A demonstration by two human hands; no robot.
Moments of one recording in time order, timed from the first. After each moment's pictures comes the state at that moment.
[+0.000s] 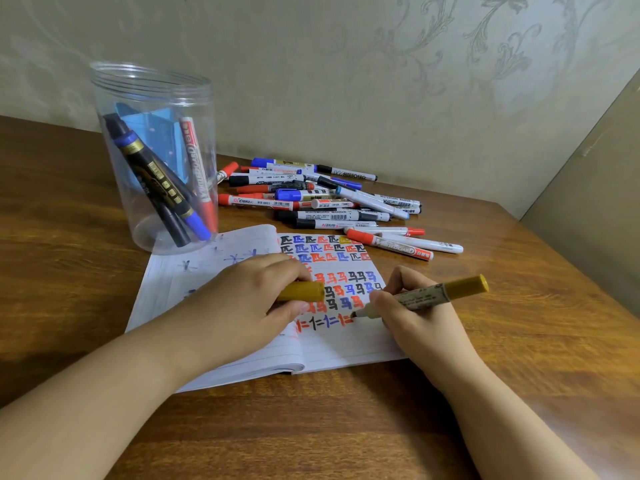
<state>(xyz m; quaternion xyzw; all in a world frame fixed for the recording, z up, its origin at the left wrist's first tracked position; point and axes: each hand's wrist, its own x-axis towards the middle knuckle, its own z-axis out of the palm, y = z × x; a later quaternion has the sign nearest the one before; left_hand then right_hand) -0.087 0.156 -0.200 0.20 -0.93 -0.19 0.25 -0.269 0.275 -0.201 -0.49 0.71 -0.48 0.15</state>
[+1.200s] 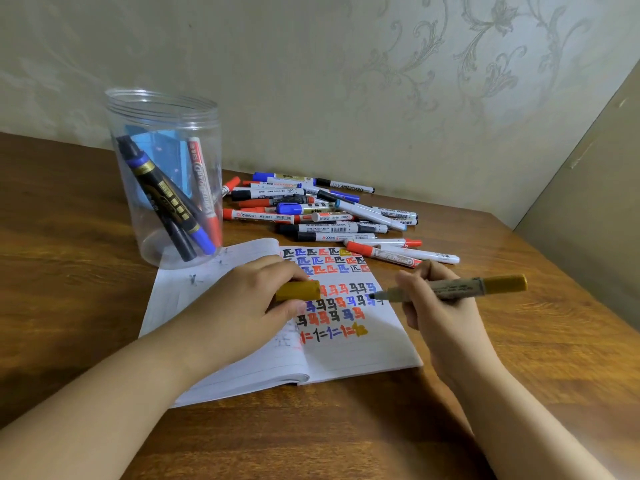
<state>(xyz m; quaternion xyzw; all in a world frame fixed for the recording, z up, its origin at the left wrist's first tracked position) -0.085 0.153 -0.191 0.23 -0.91 -0.22 0.27 -0.268 0.275 -0.181 -0.39 0.65 -0.62 0.18</state>
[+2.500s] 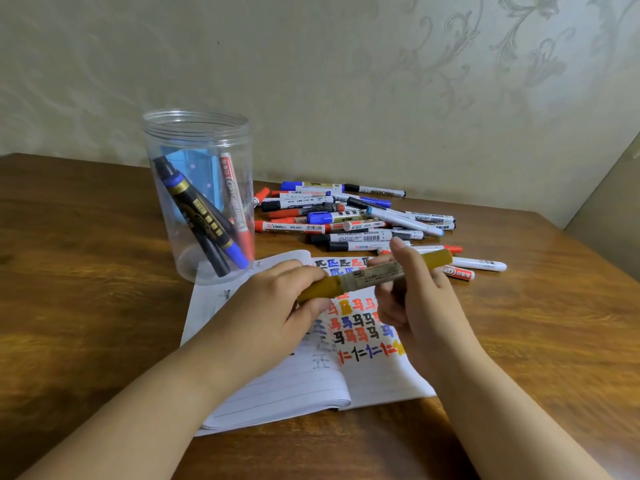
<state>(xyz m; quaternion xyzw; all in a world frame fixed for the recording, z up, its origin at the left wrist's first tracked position) -0.079 0.144 -0.187 0.24 -0.89 -0.19 0.33 -0.232 0.224 -0.175 -0.33 0.56 -0.66 0.37</state>
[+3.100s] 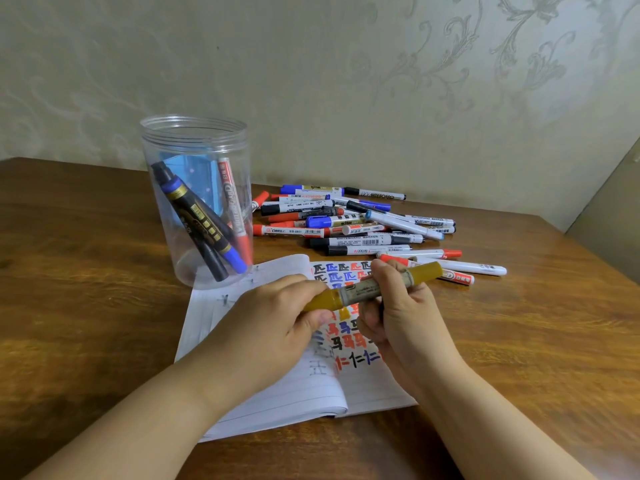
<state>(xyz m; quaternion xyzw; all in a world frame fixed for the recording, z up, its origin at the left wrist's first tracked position) -0.079 0.149 -0.191 0.24 -0.90 -0.18 0.32 -0.223 0.220 -0.185 -0.33 0.52 -0.69 0.39</state>
